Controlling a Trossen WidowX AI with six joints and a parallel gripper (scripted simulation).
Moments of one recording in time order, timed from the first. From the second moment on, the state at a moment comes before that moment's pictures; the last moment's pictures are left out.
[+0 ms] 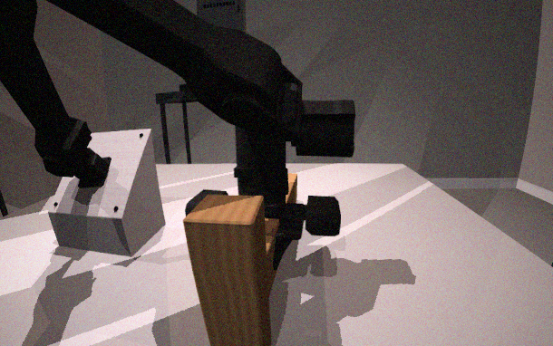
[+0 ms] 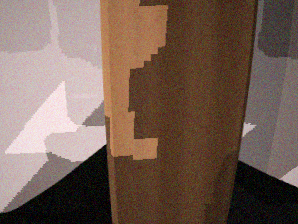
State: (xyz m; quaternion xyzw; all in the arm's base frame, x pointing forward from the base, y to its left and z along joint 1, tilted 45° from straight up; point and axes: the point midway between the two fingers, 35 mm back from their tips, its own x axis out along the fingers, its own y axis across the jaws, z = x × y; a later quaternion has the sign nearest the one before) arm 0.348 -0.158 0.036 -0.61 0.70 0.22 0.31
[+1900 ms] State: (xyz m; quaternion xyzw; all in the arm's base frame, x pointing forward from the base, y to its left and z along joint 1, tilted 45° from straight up) arm 0.349 -0.161 0.037 -0.61 0.69 0.23 0.31
